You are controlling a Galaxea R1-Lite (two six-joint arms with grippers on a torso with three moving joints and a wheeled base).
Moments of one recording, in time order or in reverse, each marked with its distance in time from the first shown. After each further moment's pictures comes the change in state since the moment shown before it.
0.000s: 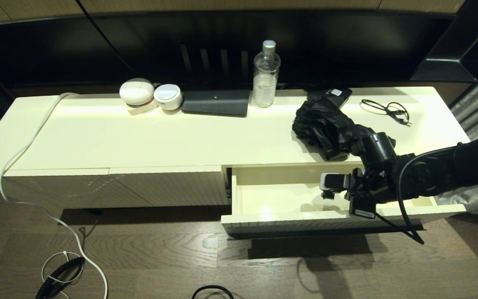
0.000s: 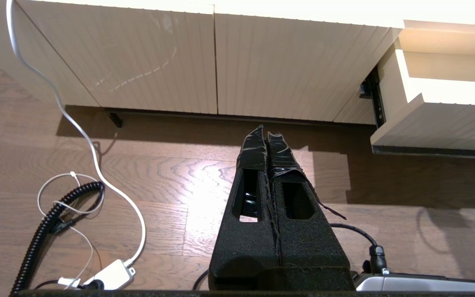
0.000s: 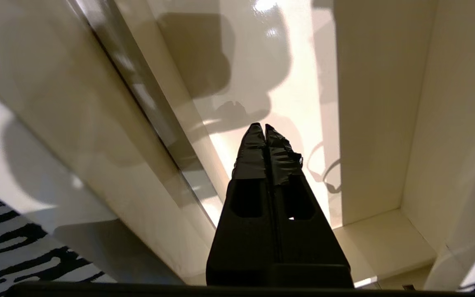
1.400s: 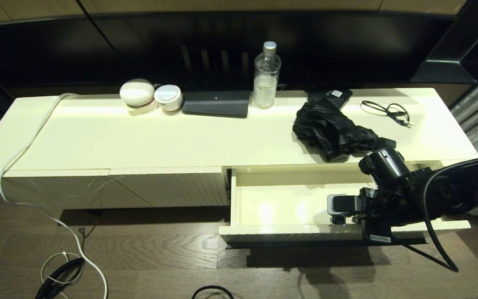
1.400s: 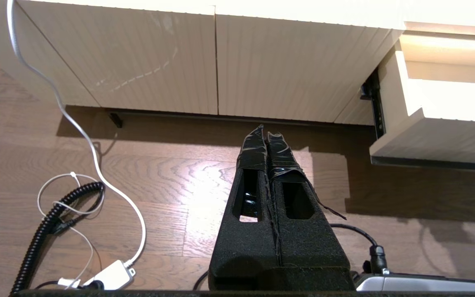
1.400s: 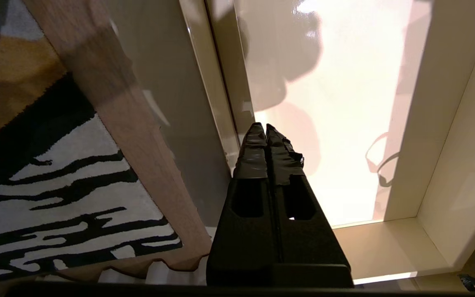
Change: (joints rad) left arm 0.000 0.000 0.000 0.000 0.000 0.000; right arm 0.034 -0.103 0.222 0.106 0.050 -0.004
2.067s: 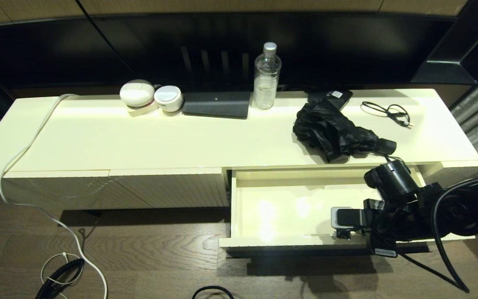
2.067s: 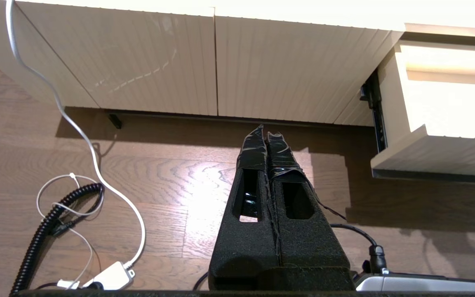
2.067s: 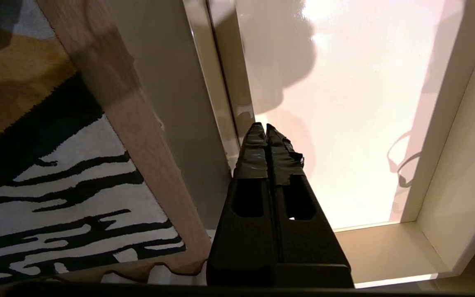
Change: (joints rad) left arm 0.000 0.000 0.000 0.000 0.000 0.000; right arm 0.012 -0.034 0.144 -0.105 0.004 -0.003
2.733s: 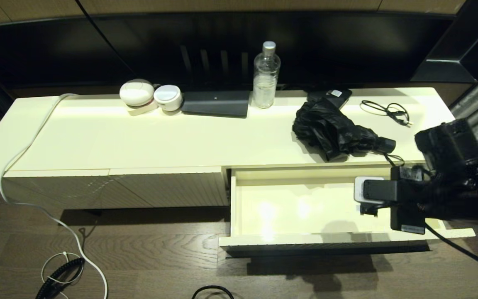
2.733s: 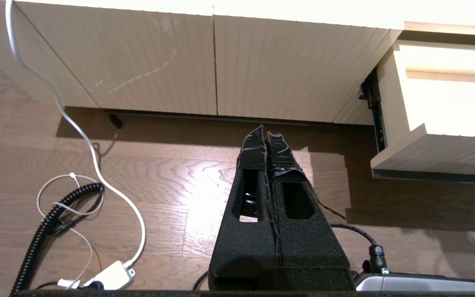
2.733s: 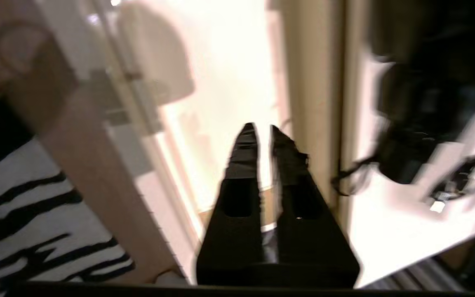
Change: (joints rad) left arm 0.000 0.000 0.000 0.000 0.000 0.000; right arm 0.013 -0.288 -0.125 0.057 -0.018 -0.056
